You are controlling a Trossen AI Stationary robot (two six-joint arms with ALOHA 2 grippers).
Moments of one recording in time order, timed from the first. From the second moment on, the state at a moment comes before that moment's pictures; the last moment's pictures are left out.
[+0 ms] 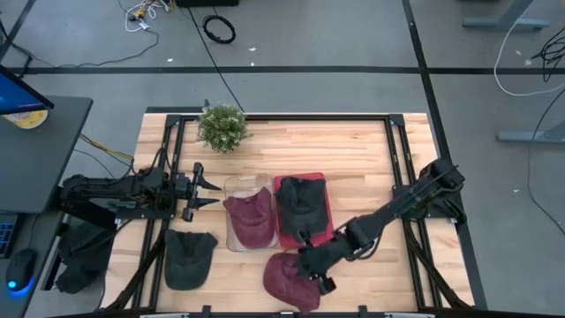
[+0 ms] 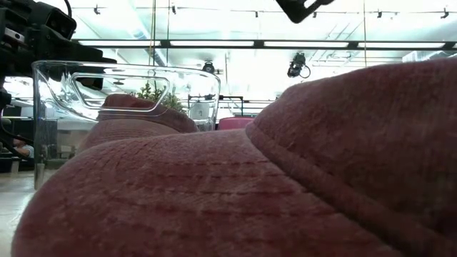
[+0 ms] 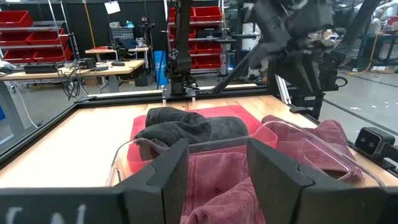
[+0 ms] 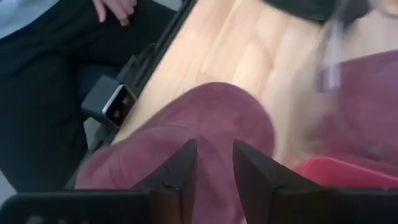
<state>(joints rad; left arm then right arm) -0.03 0.05 0.01 0.05 0.06 0.03 0.55 1.81 1.34 -0.35 0.07 0.09</state>
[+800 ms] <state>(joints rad) -0.03 0.05 0.01 0.05 0.06 0.03 0.55 2.01 1.34 -0.23 0.01 0.02</state>
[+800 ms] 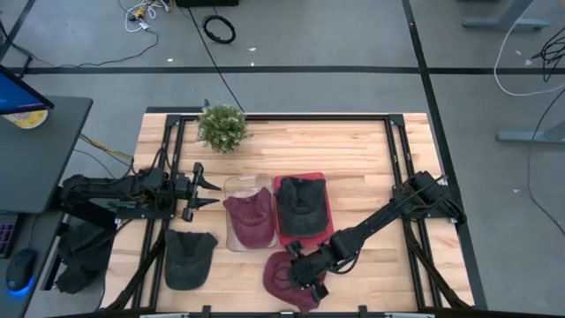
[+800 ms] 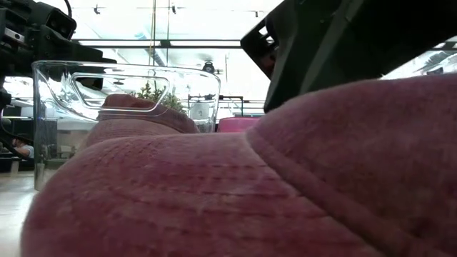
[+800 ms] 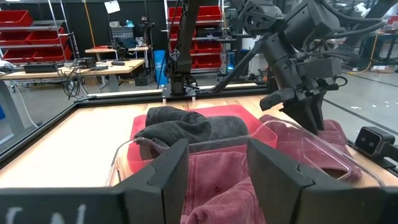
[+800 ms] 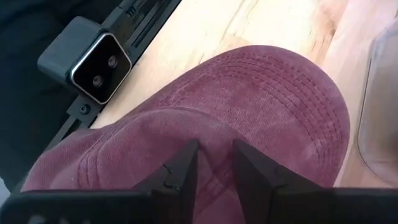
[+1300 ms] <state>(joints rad) -0.03 0.05 0.01 0.05 0.06 0.03 0.61 1.96 1.34 -0.36 0.11 -0.18</state>
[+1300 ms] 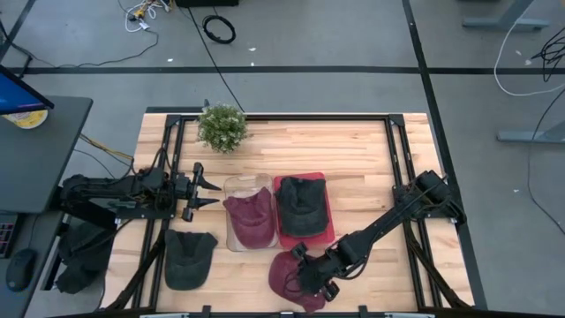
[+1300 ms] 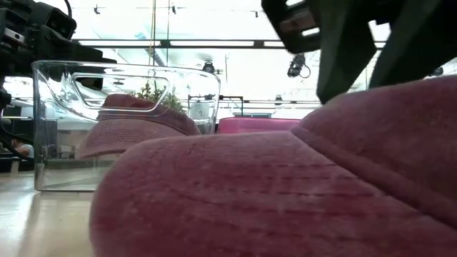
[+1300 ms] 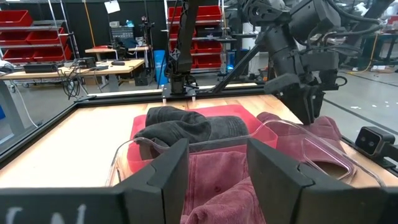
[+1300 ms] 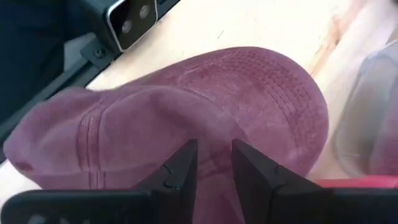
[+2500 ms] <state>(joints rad) -0.03 0.05 0.01 0.05 0.06 0.03 0.60 2.01 1.49 -0.15 0.44 -0.01</state>
